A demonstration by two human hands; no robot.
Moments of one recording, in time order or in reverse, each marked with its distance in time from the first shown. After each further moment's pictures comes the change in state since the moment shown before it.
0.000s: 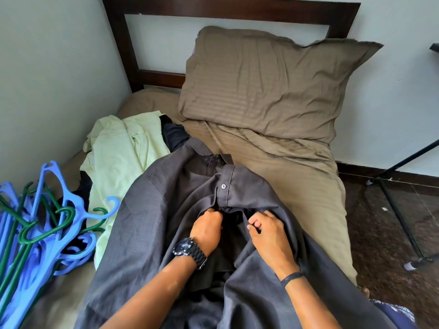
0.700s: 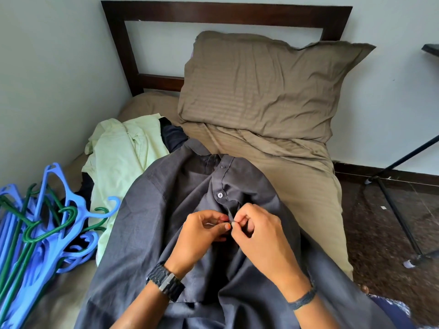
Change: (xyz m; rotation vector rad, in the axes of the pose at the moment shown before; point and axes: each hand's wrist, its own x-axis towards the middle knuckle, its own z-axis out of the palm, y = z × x) left_hand -0.065 0.020 -0.056 -1.235 0.035 -0.118; right_hand -0.035 -0.070 -0.052 0.105 0.045 -0.262
